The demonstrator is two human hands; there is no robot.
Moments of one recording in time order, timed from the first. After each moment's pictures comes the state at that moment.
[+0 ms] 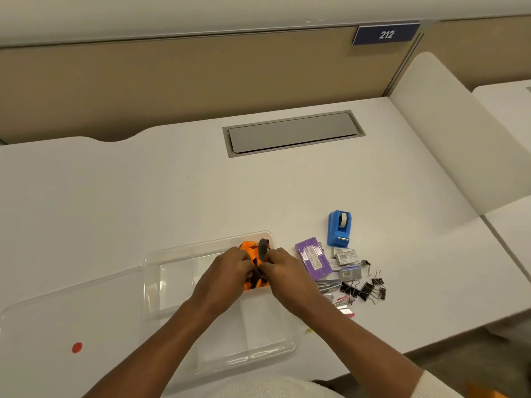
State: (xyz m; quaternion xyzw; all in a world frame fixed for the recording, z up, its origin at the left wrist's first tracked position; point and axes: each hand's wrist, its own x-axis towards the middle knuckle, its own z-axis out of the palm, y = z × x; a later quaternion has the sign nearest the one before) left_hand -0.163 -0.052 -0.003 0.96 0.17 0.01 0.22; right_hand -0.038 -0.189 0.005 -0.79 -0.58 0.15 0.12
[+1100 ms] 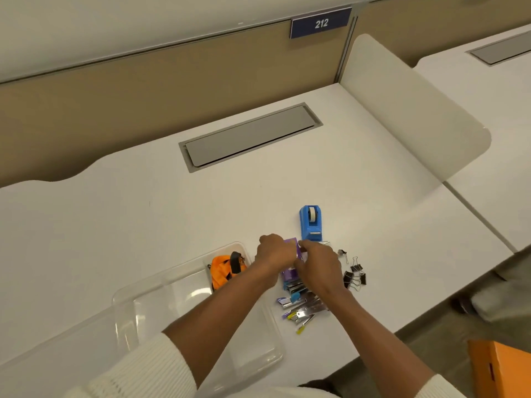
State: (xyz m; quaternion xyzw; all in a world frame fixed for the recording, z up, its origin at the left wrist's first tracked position) left_hand 0.008 -0.134 0.018 0.74 0.45 -0.18 0.47; right_hand 0.039 -0.248 -0.020 -0.94 -0.20 0.17 0.23
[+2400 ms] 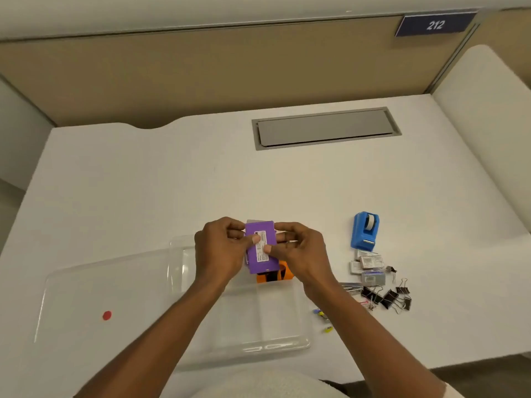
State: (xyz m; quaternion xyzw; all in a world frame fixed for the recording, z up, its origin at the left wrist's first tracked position) left_hand -0.162 -0.043 0.068 0.70 0.56 0.14 0.43; right_hand -0.036 -0.157 0.036 -0.74 -0.16 0.39 0.53
